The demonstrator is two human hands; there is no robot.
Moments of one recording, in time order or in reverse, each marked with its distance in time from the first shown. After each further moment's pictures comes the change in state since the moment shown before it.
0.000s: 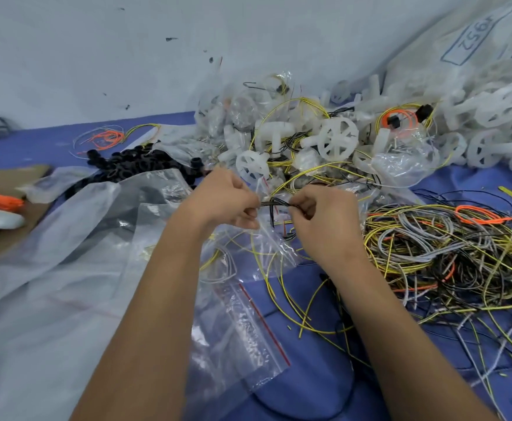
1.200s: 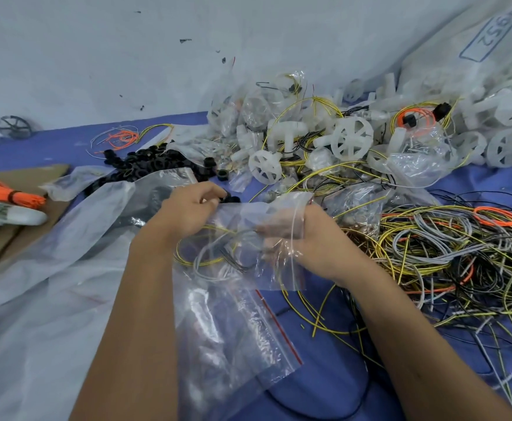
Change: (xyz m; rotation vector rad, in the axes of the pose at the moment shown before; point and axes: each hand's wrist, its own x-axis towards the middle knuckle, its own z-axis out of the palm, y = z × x) left_hand 0.012 -0.065 -0.054 0.345 0.136 0.110; right_hand -0.012 -0.010 0.014 0.600 -0.544 0.002
